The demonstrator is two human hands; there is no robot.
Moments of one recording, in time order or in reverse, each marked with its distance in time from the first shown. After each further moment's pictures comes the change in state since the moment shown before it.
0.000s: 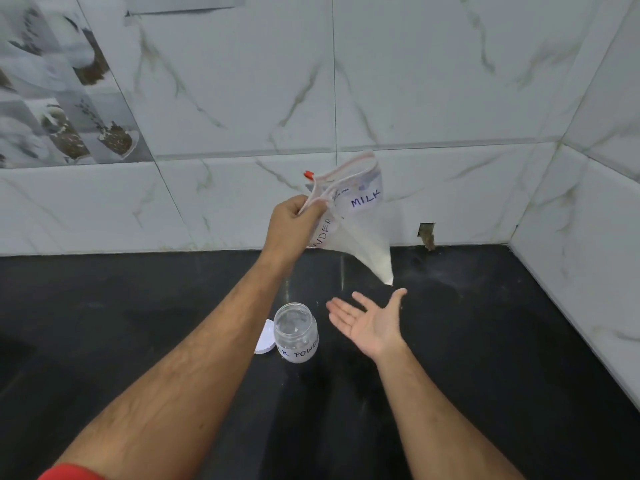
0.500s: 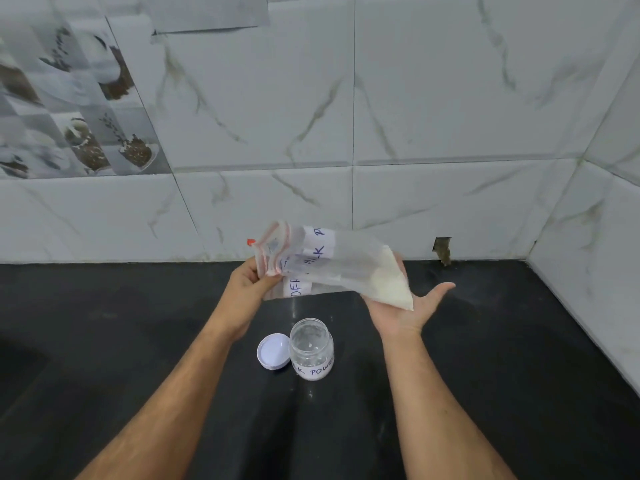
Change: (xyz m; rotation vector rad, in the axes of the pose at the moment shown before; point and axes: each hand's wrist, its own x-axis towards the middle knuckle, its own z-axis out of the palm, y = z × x) left_hand -0.040 -0.067 -0.102 -0.163 -0.131 -0.056; right_hand 0.010 -0.016 0.057 0.283 -0.442 -0.311
